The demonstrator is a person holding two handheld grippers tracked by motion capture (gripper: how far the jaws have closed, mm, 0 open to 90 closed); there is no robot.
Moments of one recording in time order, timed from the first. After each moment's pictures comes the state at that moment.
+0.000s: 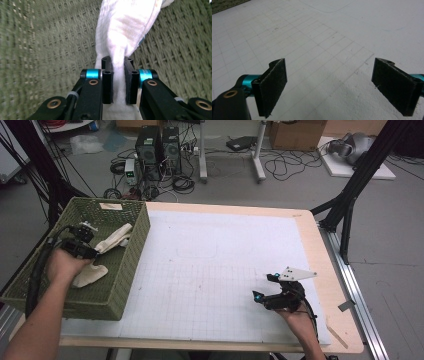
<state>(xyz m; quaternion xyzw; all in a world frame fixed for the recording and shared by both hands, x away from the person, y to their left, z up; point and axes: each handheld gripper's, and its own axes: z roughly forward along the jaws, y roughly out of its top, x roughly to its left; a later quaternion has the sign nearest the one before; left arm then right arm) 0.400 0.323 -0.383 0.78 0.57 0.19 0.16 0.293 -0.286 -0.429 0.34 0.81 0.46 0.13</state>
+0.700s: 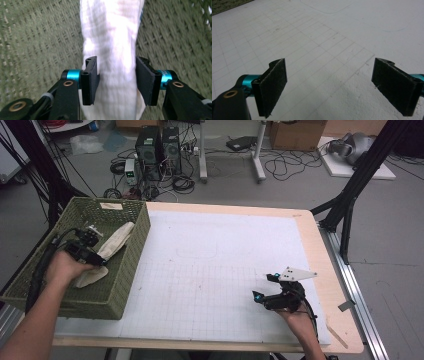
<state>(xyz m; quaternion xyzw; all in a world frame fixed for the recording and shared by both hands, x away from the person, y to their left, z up) 0.389 0.312 -0.378 0.83 0.52 0.16 0.12 0.292 -0.286 -0.428 0.34 0.81 0.47 0.13</state>
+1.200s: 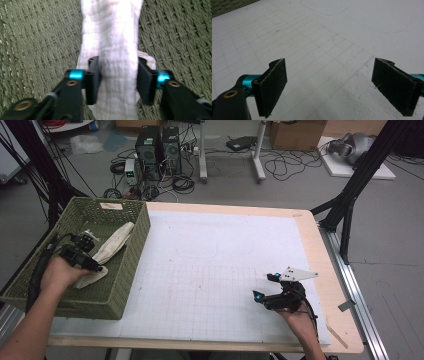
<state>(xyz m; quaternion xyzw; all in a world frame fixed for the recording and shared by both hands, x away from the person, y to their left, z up) 0.376 0.318 -0.384 0.82 0.54 0.15 0.11 0.291 -0.287 -0.427 0.34 0.80 0.47 0.13</state>
